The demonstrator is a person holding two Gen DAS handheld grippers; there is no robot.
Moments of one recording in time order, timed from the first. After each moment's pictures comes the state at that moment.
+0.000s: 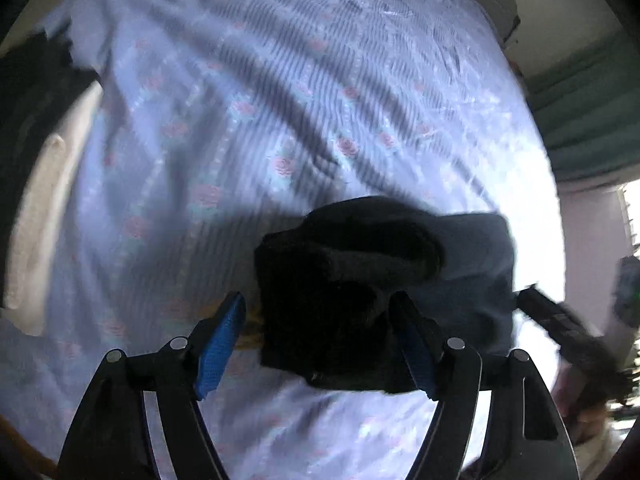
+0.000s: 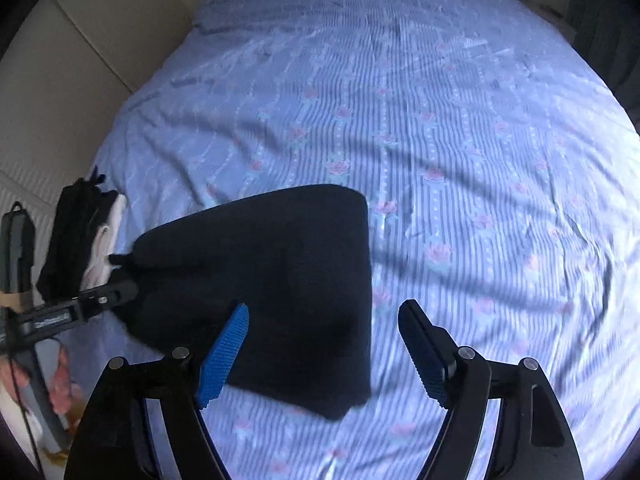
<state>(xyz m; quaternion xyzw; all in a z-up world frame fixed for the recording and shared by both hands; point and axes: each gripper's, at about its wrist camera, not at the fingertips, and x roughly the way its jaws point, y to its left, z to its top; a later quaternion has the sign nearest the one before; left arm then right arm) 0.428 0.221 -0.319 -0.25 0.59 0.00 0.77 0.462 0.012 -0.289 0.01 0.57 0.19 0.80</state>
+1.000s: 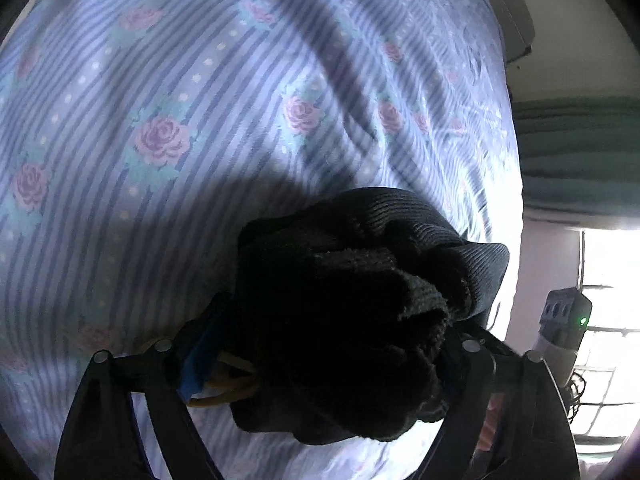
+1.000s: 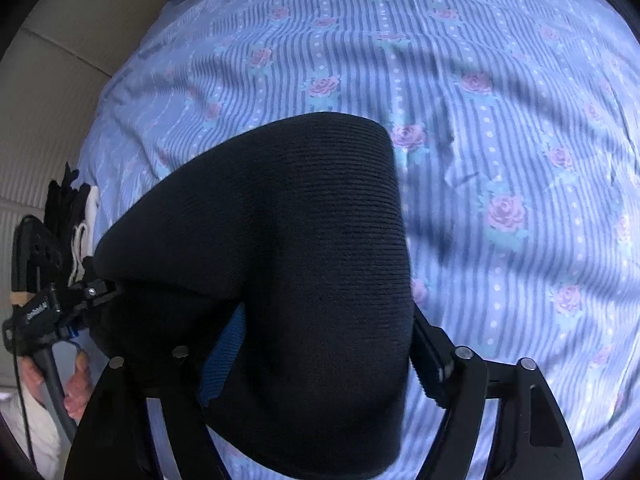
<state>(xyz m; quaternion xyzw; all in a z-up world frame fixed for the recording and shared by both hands) 0.440 0.238 -0.401 -0.37 0.61 -0.05 0.70 0.492 0.026 -0.382 0.08 0.64 0.20 0.74</state>
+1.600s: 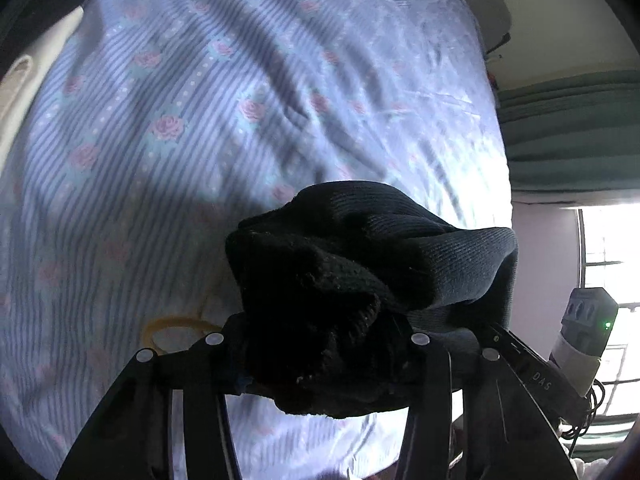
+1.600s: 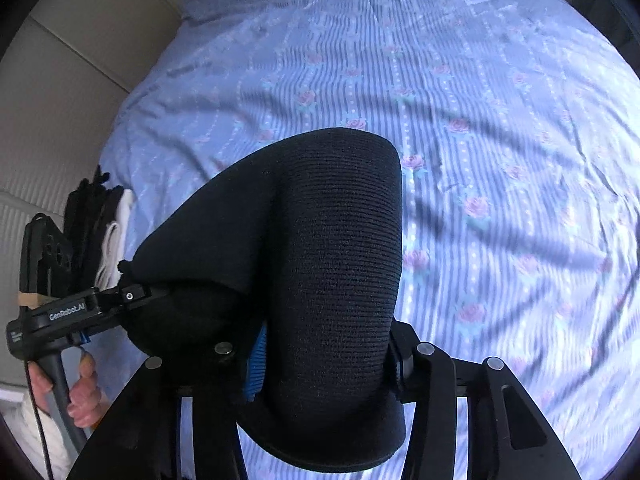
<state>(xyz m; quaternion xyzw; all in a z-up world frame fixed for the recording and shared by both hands) 0.389 0.217 -0.325 -0.33 0.59 -0.06 0.73 0.435 0.019 -0.298 0.07 0.60 0.20 0.77</state>
